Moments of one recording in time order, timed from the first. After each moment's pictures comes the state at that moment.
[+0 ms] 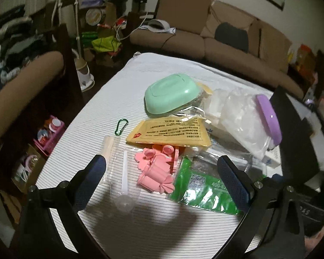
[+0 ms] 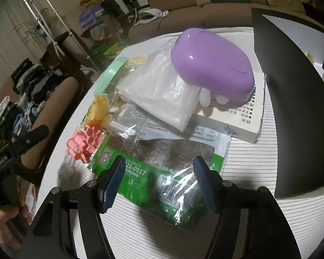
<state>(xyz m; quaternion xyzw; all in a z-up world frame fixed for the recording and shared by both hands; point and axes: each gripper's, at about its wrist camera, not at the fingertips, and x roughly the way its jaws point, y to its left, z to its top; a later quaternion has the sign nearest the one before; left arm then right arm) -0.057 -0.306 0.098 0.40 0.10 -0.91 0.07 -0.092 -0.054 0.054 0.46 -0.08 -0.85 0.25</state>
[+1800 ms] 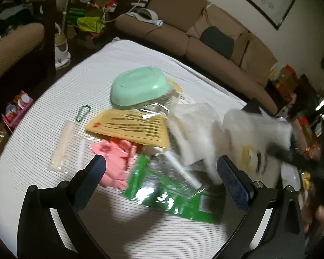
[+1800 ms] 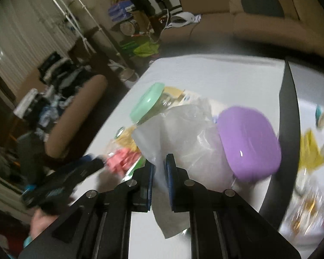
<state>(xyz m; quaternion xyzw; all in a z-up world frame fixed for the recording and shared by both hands) -0.073 -0.303 0.097 0.41 0.23 -0.88 -0.02 -0.113 -0.051 0.146 0.46 -0.07 -0.81 0.35</state>
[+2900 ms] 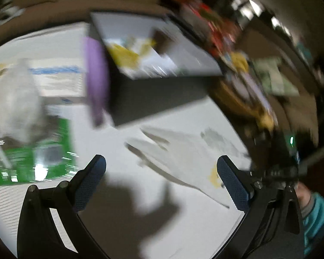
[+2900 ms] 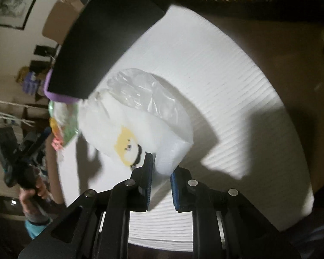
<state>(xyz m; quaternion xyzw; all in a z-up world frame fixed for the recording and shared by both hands) 0.004 -0.018 0.092 0.51 -0.01 -0.78 -0.36 0.108 0.285 0.023 0.56 -0.32 -0.76 0.06</state>
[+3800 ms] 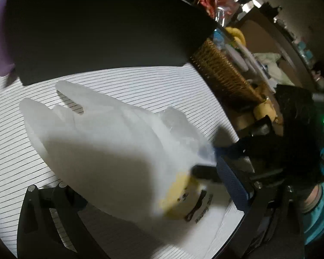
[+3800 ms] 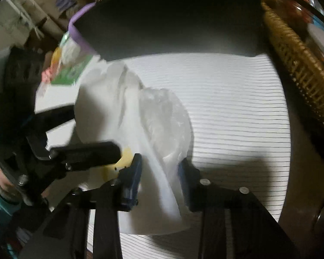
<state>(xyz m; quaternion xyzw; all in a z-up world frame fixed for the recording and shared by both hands) 0.035 0.070 0.013 0.53 0.06 -0.76 -0.37 0.063 0.239 0.030 0.55 -0.04 -0.81 0.20</state>
